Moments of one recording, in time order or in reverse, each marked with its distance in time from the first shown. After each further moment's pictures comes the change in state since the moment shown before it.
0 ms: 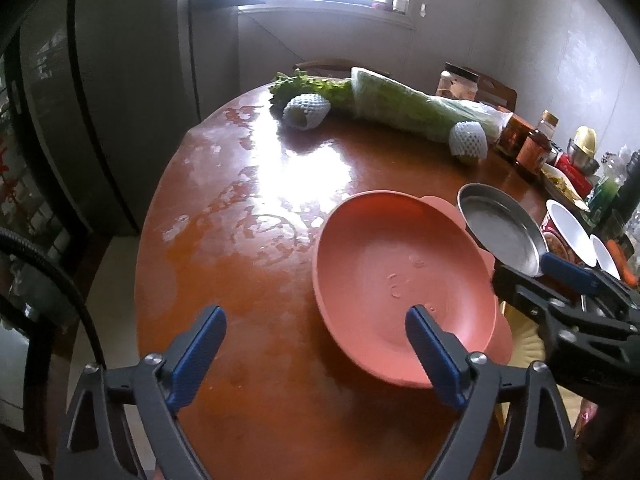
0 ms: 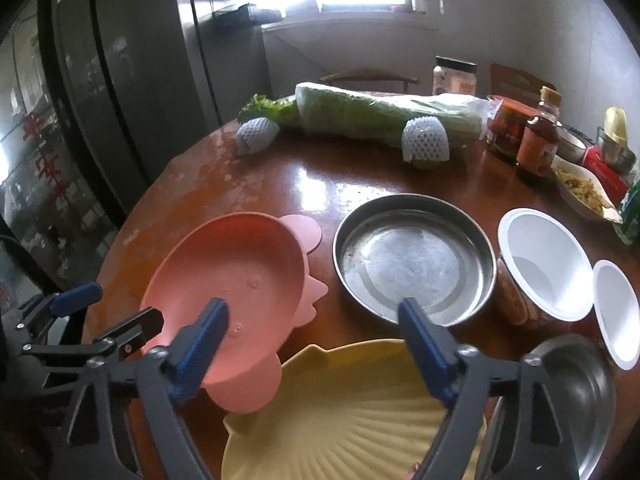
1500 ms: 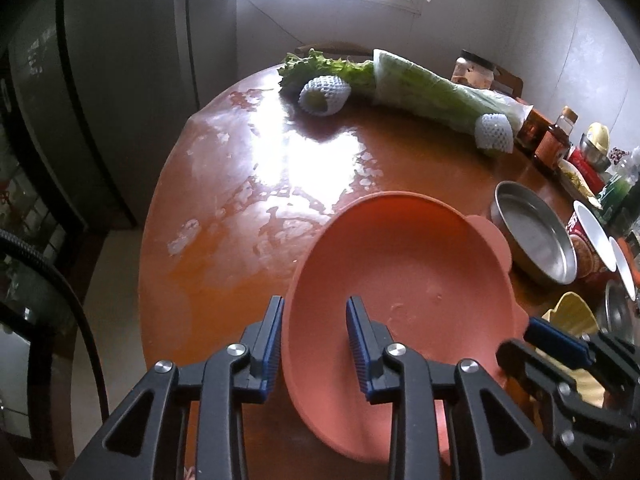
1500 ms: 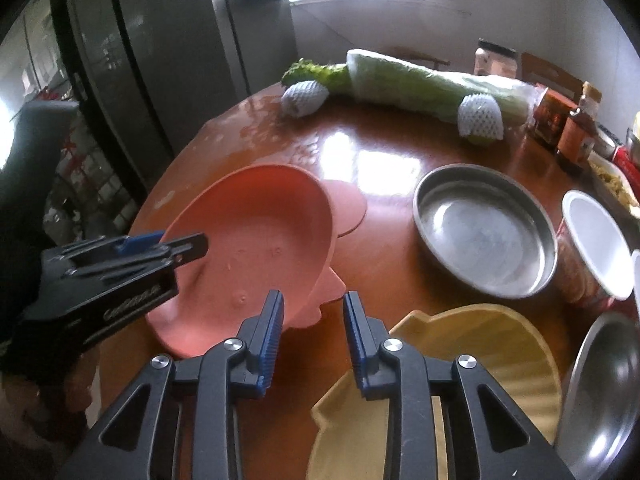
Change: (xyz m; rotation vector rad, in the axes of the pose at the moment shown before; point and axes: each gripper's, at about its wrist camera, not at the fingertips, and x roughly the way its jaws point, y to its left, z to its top) left arm 0.030 0.031 0.018 0.008 0.052 -0.003; right arm 0.013 0.050 -0.015 -0.031 0.082 0.067
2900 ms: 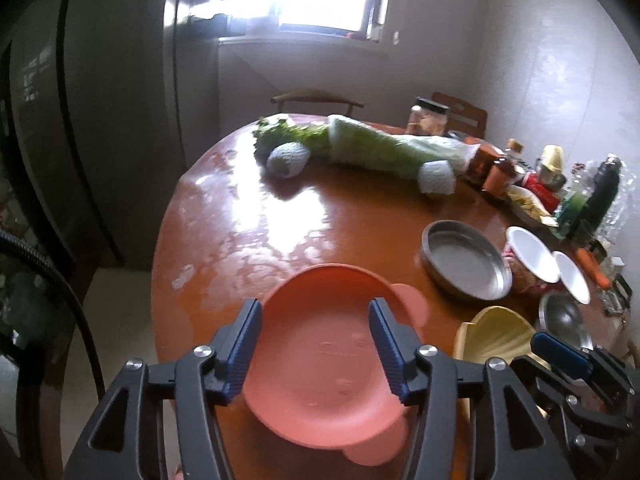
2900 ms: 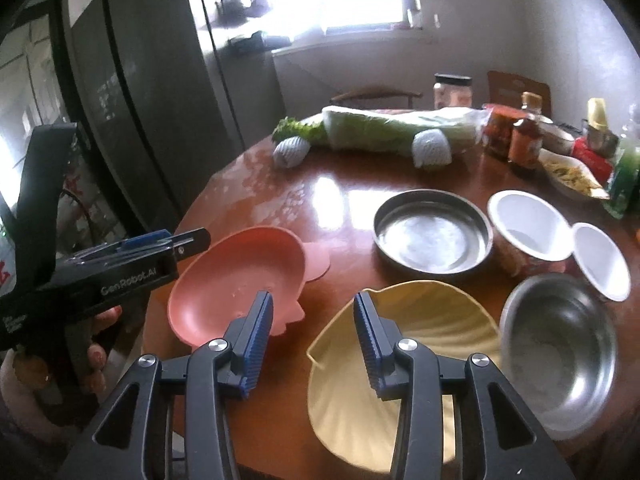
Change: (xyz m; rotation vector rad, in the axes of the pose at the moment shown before) left arm -0.078 -0.023 -0.005 0.037 -0.173 -0.091; right arm -0.087 -0.012 -0.028 0.086 -0.177 -0.016
